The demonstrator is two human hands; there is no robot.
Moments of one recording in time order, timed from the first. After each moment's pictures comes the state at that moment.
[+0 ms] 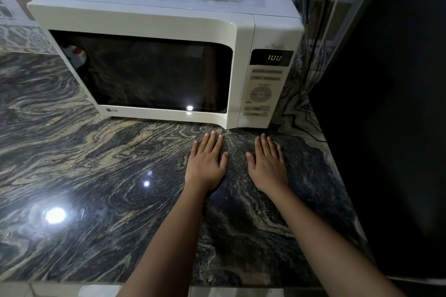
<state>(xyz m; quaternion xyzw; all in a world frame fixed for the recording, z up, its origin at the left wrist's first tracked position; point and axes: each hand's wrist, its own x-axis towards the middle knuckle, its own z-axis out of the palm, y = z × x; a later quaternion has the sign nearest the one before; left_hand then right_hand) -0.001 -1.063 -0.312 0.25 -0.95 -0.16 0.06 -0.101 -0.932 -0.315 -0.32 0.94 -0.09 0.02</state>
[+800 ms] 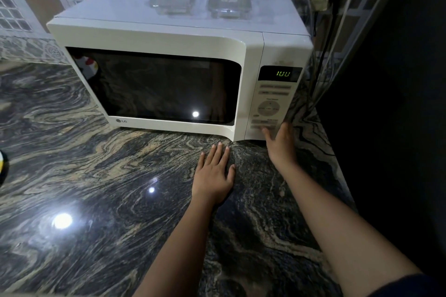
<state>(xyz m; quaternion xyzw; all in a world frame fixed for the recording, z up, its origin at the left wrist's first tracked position) -0.002 -1.065 -0.314 0.25 -0.95 -0.17 0.06 -0.153 -0.972 -0.263 -0.18 0.89 -0.42 0.03</state>
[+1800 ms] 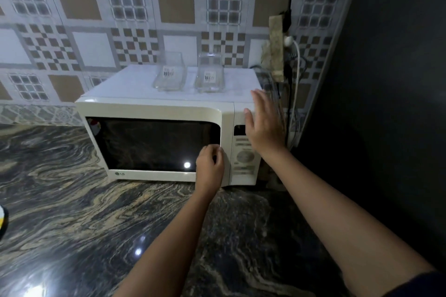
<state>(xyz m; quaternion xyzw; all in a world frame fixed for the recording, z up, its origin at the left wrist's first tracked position) -0.056 -1.068 -0.184 0.26 -0.78 -0.42 0.38 -0.152 -0.981 -0.093 -0.39 0.80 -0.36 -0.27</state>
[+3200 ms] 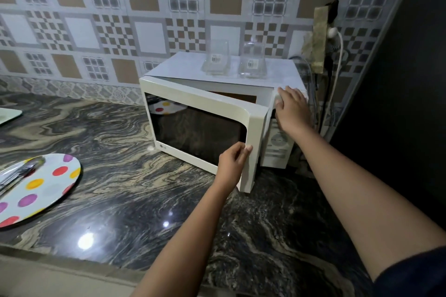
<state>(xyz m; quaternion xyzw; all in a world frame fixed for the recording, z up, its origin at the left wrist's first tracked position) 0.030 -1.051 -0.183 0.20 -0.75 -0.54 0.31 -0.123 -0.985 -0.079 -0.36 0.88 -0.29 -0.10</state>
